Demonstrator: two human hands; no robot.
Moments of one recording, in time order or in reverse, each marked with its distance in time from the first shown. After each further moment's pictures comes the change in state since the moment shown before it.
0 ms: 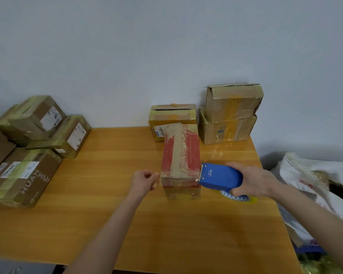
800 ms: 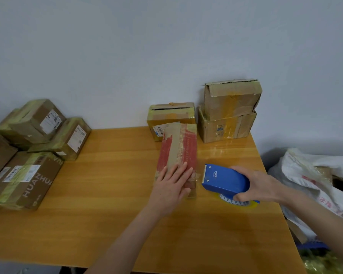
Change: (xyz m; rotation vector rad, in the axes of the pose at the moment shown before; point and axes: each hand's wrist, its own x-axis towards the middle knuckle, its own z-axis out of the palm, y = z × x) left_hand -0.037 0.016 0.048 1.012 -0.171 0.788; right_hand -0.009 0.023 0.013 0.224 -0.016 -0.118
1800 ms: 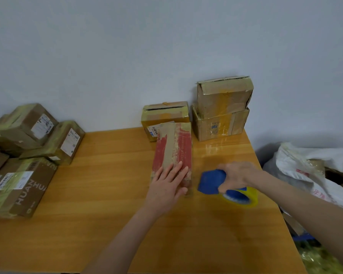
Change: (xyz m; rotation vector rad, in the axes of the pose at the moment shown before) left_hand -0.001 -0.002 -0.001 -0.029 0.057 0.018; right_hand 0.040 -0.028 0.001 -0.378 -0.255 0.228
